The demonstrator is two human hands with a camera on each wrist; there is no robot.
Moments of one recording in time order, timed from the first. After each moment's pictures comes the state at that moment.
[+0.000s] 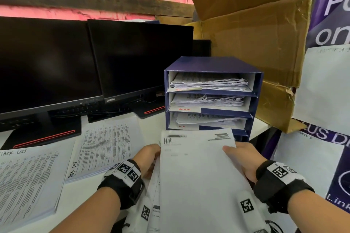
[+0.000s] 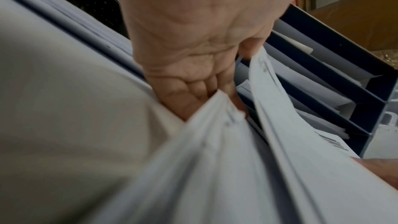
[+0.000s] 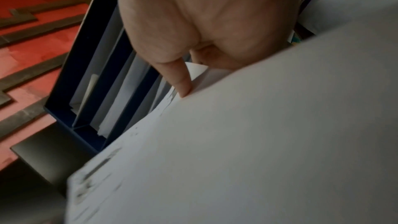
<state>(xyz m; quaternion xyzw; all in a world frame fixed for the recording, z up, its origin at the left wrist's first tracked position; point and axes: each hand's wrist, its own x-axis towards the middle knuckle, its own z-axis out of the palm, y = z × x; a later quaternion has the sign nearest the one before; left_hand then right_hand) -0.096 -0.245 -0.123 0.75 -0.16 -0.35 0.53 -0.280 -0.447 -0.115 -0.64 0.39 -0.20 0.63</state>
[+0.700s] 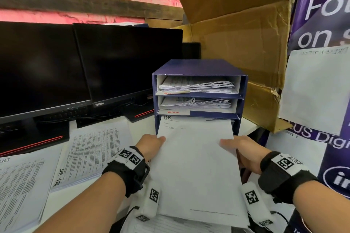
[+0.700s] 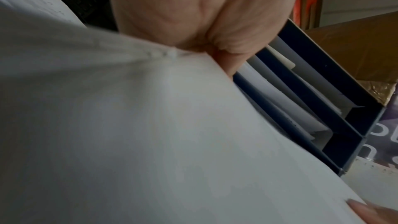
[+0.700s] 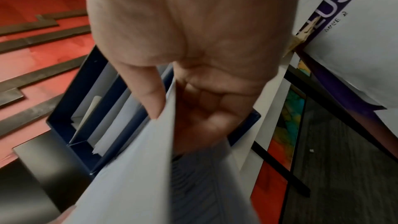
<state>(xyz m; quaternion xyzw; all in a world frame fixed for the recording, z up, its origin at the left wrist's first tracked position) -0.091 -0.292 -0.097 0.80 -0.22 -0.25 0.50 -0.305 -0.470 -0.086 -0.66 0.34 -0.14 0.65</state>
